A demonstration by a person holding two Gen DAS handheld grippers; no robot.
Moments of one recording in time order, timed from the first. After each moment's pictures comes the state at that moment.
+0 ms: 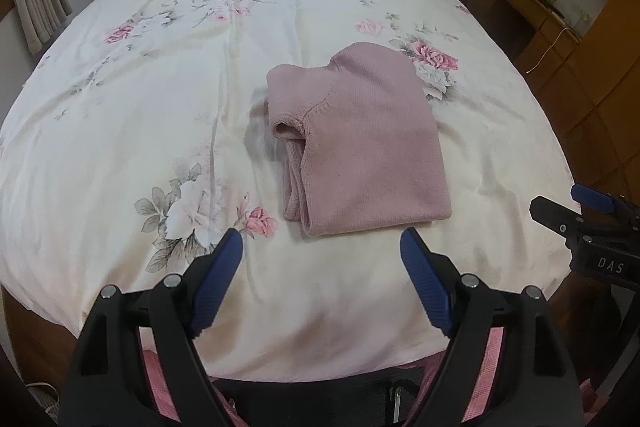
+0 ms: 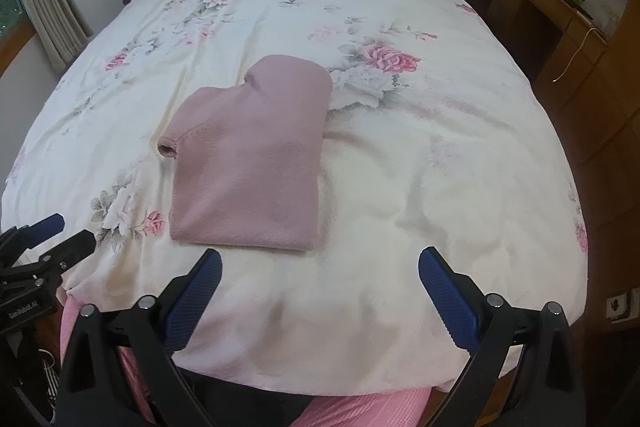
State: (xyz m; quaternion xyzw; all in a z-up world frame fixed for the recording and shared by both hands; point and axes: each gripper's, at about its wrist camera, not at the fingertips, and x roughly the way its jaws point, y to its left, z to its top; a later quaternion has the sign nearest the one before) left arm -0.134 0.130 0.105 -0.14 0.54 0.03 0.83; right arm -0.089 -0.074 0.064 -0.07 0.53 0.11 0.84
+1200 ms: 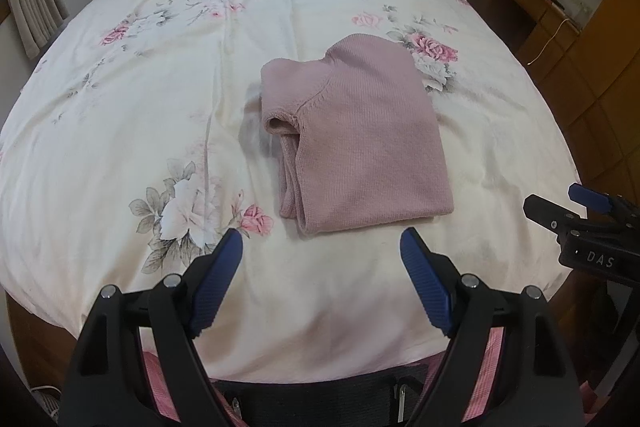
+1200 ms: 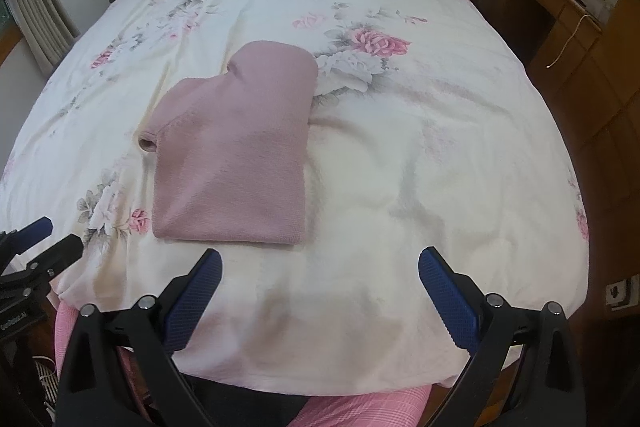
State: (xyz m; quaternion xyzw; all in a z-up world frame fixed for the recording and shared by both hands) left arm -0.131 0.121 0.099 -0.12 0.55 0.03 0.83; right arm -0.080 -0.083 0.048 -0.07 0.55 0.10 0.83
